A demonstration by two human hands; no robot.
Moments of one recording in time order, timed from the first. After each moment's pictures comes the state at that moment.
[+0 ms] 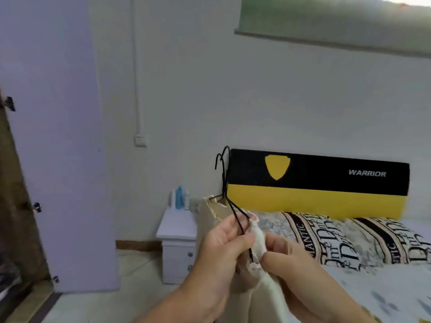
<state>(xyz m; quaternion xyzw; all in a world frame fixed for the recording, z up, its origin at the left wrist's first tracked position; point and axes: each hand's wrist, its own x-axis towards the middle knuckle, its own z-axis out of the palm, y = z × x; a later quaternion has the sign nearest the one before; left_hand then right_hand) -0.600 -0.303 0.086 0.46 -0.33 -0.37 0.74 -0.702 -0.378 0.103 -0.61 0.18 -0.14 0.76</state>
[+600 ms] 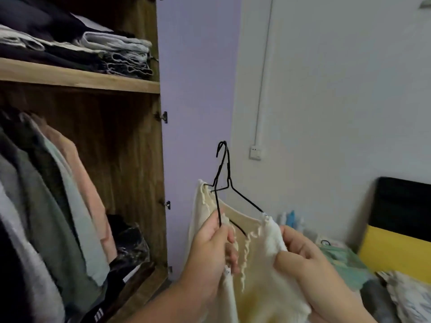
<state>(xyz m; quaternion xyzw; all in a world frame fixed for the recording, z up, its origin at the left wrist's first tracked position) -0.311 -0.178 0.075 0.57 -0.13 -0.10 0.80 -0.379 -0.312 0.083 -0.65 0.02 -0.04 0.76</state>
